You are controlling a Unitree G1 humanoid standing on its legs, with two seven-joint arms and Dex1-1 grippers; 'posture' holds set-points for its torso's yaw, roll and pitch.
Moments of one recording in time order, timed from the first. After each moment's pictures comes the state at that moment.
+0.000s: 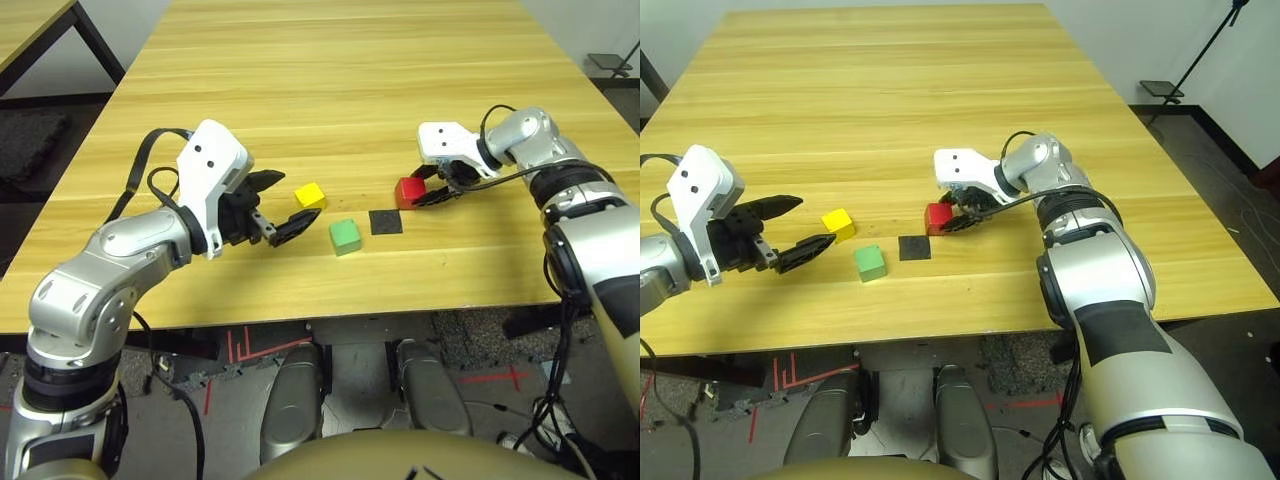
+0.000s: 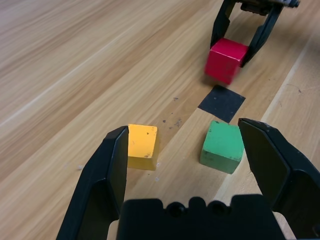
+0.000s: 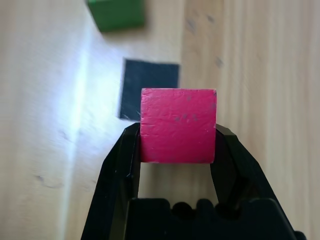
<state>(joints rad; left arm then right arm) -0.26 0.72 0.13 -0.62 -0.64 0.96 -0.56 -1.24 -0.40 0.24 1.25 -0.29 -0.27 1.59</state>
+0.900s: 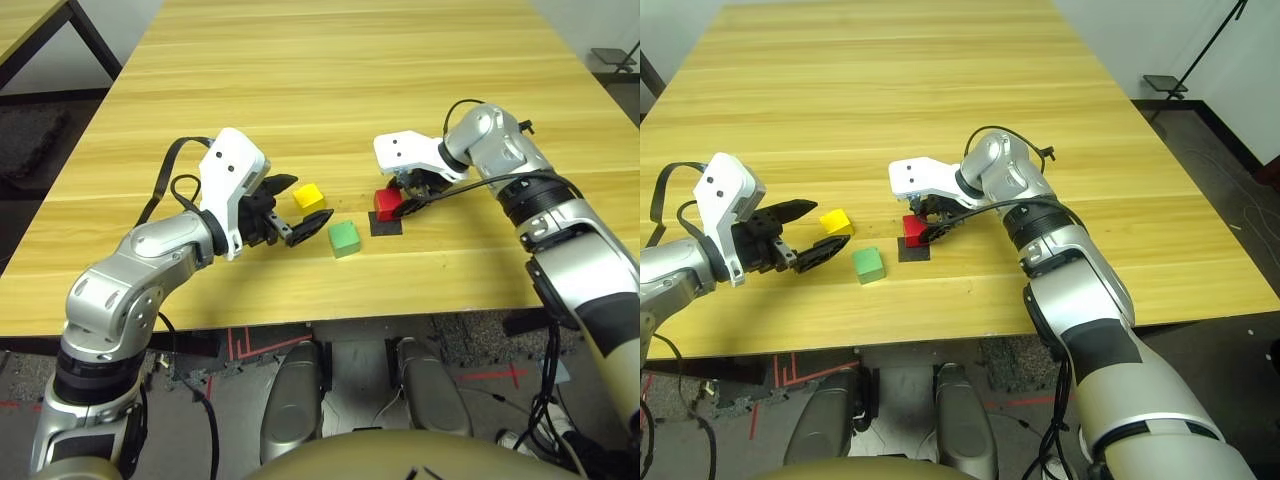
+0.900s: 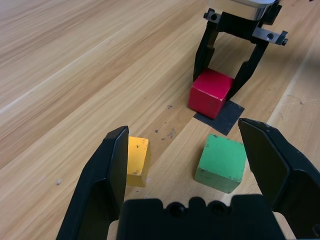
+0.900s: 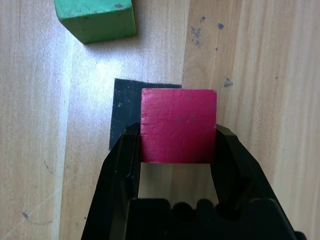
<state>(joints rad) -0.25 0.66 0.08 -0.61 -0.61 0.94 -0.51 -1.08 -0.37 0.43 0.70 -0.33 0.17 1.50</state>
